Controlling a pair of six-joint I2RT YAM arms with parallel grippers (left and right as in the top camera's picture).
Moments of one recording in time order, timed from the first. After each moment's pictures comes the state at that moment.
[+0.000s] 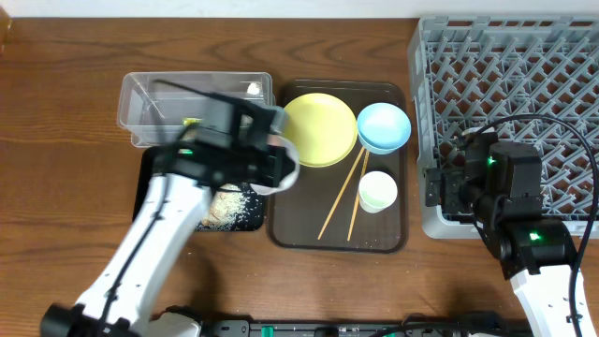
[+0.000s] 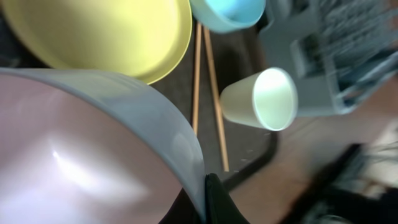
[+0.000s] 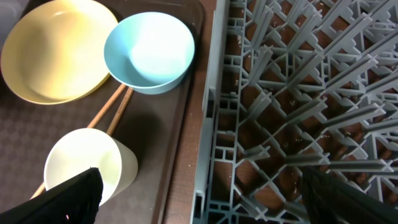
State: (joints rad) left arm -0.37 1.42 1.11 -0.75 0.49 -0.20; right arm 0.10 0.97 0.82 -0.67 -0.05 0.02
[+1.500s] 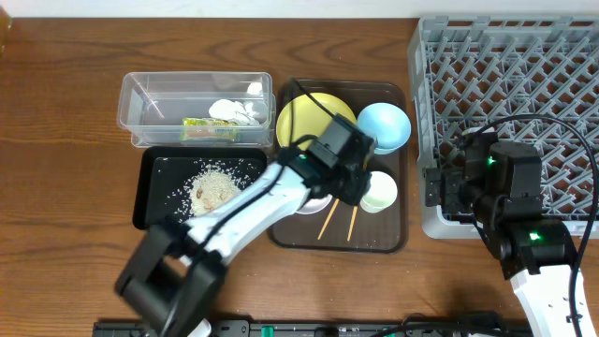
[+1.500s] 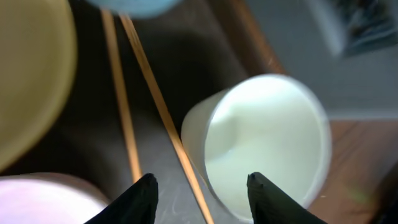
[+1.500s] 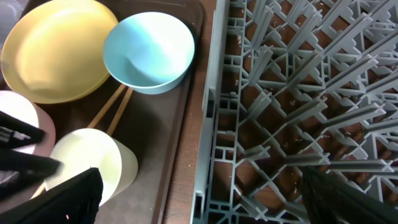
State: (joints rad) left arm -0.74 1.79 1.19 -0.49 0.28 -0.26; right arm 0.10 0.97 0.82 -0.67 -0.05 0.02
